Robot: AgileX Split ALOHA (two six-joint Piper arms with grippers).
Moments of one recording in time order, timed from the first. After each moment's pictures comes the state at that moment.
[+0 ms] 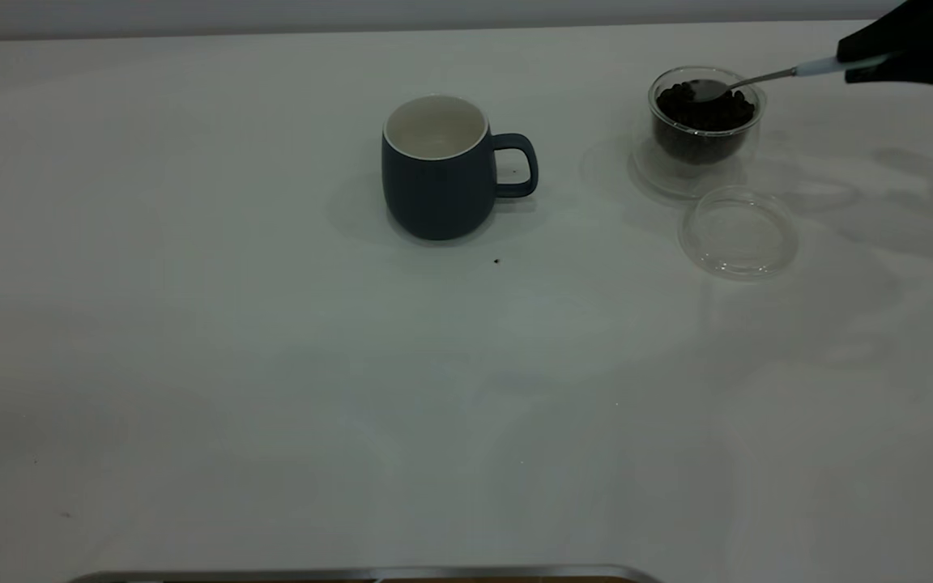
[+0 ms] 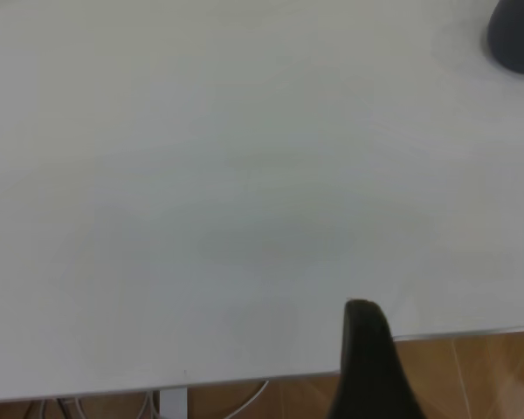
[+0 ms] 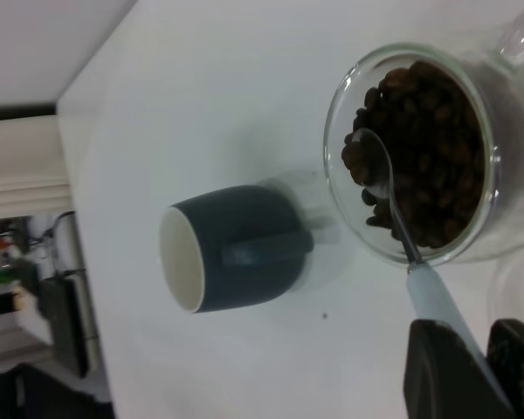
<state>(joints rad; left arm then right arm) 0.09 -0.02 -0.49 -0.13 1.14 0.14 -0.30 2.33 -1.31 1.32 1.01 -0.93</state>
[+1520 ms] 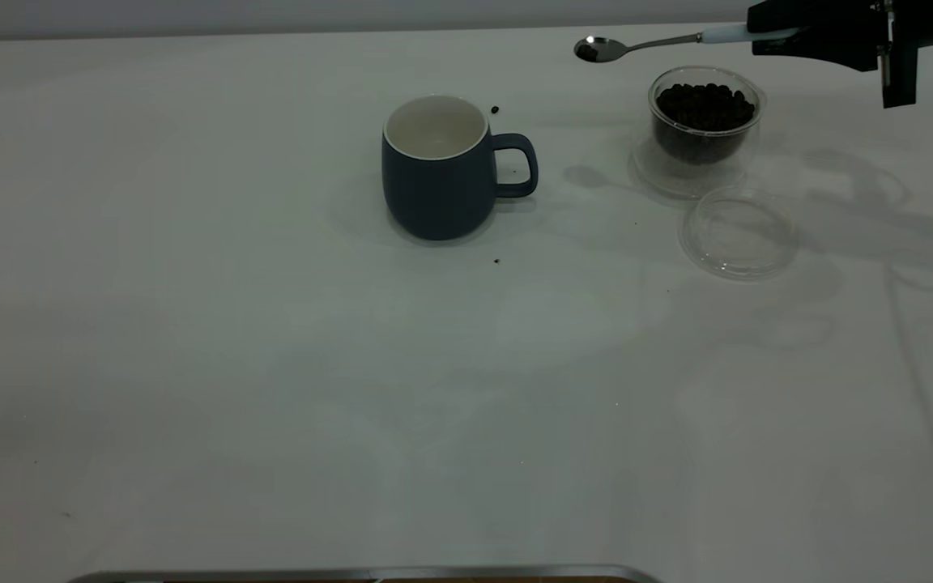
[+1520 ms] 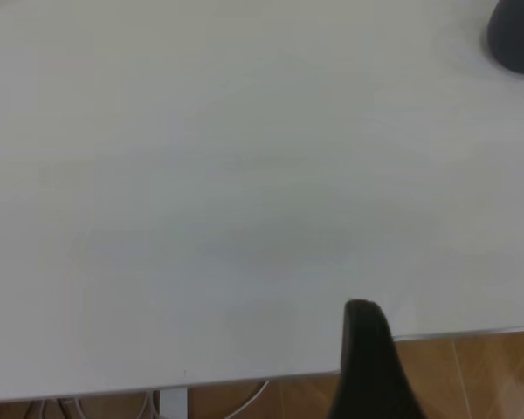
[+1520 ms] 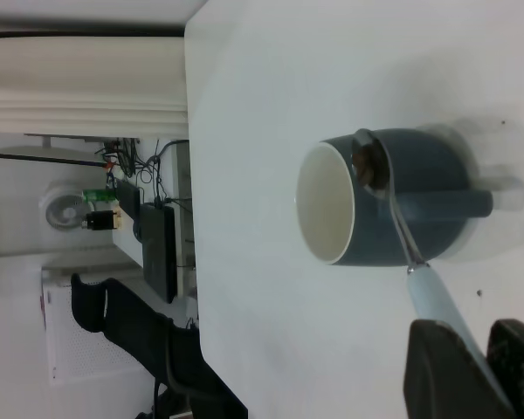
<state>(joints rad) 0.09 -0.02 -0.49 -0.13 1.14 0.14 -0.20 2.35 -1.31 1.44 1.15 -1.02</state>
